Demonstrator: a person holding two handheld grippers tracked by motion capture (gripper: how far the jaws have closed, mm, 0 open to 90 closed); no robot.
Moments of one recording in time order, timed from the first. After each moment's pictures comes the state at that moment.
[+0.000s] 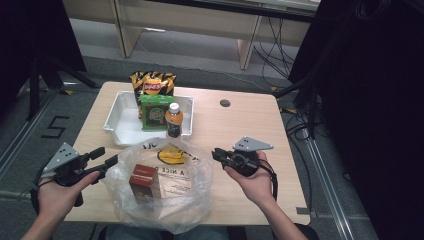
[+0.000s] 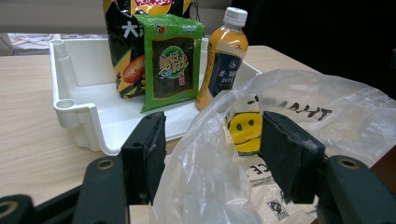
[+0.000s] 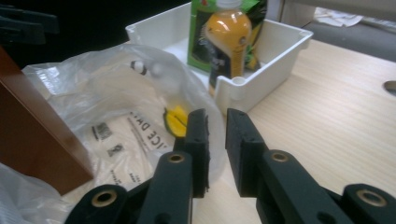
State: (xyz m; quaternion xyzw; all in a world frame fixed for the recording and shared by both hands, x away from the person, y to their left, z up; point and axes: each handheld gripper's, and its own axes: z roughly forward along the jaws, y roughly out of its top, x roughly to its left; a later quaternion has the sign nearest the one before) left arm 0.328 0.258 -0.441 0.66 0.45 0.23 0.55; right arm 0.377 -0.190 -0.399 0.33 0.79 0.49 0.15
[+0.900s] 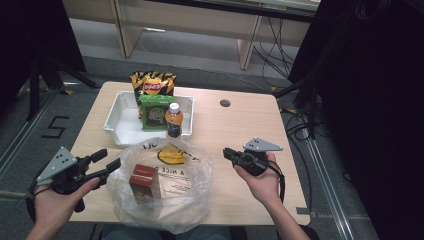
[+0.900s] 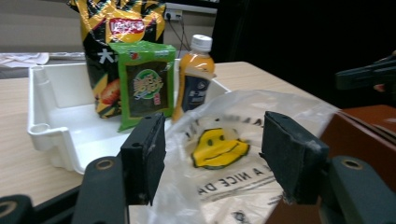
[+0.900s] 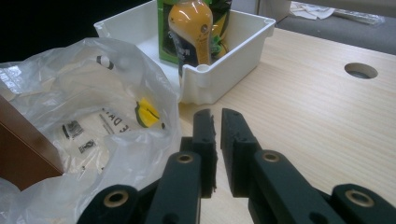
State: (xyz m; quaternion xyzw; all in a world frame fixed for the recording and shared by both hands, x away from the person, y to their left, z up) left arm 0.302 0.242 -0.419 0.65 0.42 0.23 0.58; right arm 0.383 -0.215 -0.409 0.36 0.78 0.49 0.17
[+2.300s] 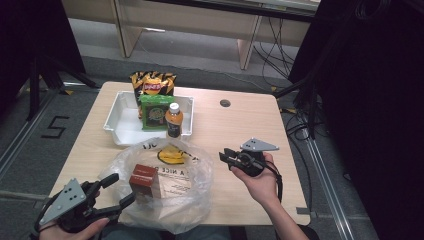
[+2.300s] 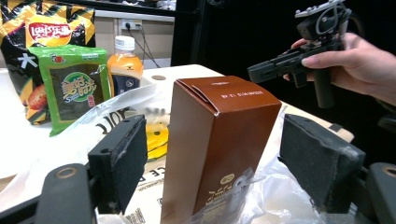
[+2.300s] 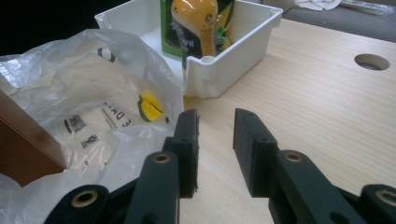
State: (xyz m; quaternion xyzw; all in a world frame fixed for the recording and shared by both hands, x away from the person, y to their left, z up) left arm 0.239 0.199 -0.421 0.67 0.36 0.21 0.61; right arm 0.385 -0.210 -0.413 0.37 0.78 0.48 0.16
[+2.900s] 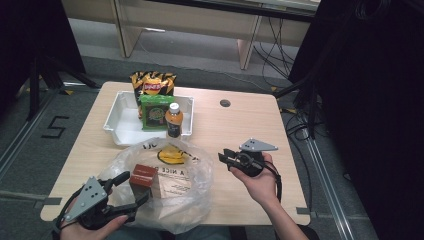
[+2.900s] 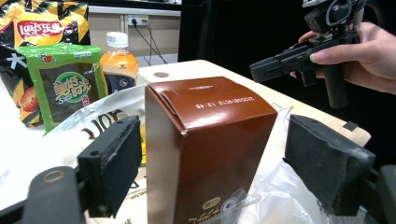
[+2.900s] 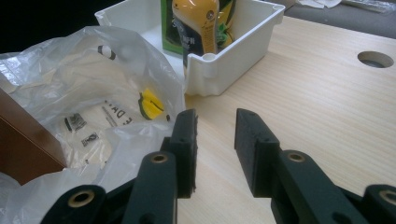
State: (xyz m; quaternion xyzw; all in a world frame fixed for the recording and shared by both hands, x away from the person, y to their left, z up) left arm 0.245 0.167 -0.421 0.68 0.37 0.23 0.59; right arm 0.383 -0.208 -0.415 0.38 0.79 0.47 0.15
